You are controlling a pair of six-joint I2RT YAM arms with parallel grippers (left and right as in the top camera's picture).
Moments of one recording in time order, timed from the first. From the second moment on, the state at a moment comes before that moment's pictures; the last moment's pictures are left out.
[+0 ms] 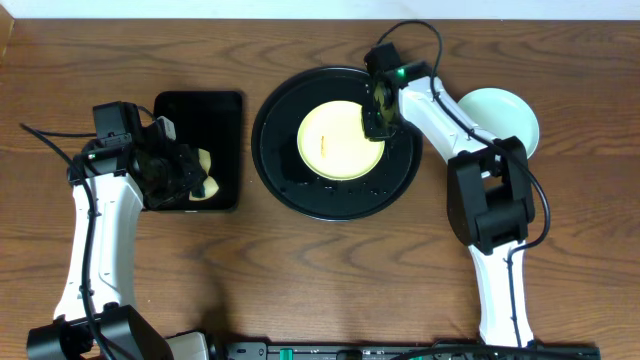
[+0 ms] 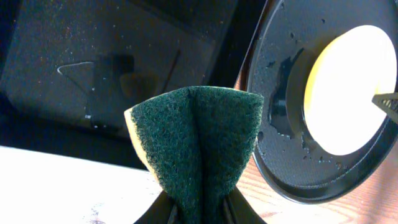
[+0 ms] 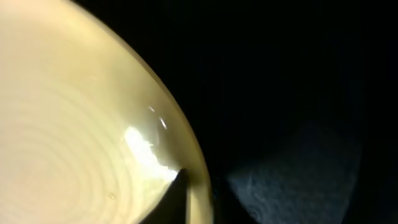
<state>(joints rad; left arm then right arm) 0.24 1.46 1.11 -0.91 0.36 -0.25 0.38 2.35 1.90 -0.93 -0.03 0.26</state>
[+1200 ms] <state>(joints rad) 0.06 1.48 1.11 -0.81 0.36 -0.14 0.47 2.08 1.86 -0.91 0.42 0.17</state>
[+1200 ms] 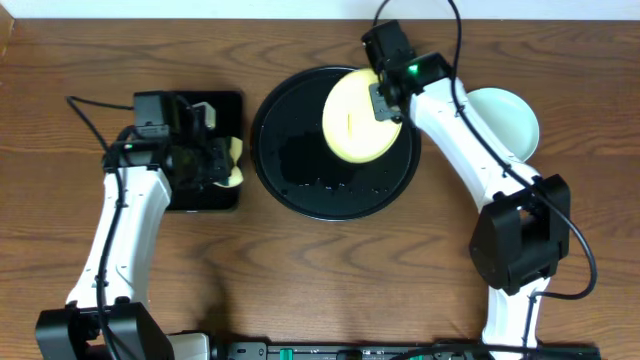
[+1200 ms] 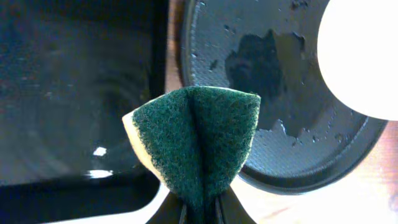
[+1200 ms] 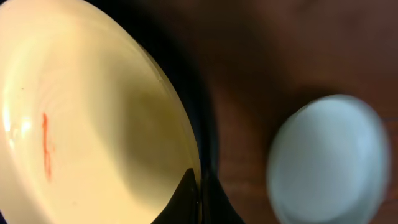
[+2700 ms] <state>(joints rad) -0.01 1.48 1.12 -0.78 0.41 -0.14 0.22 2.06 1.76 -0.99 -0.11 0.13</state>
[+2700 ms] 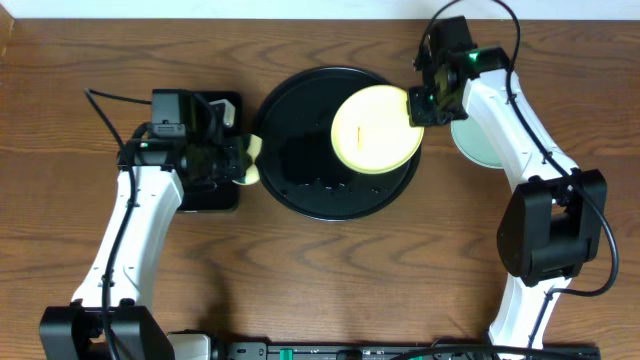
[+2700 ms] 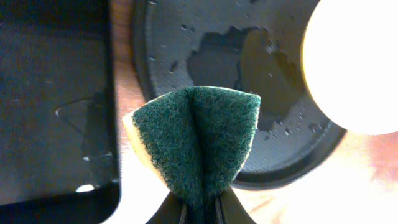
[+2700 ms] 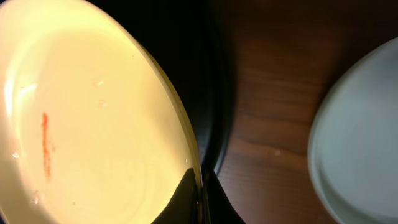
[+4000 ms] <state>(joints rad) -0.51 1.93 1.47 -0.67 0.38 -0.22 0.24 2.06 1.56 -0.79 0.00 0.11</state>
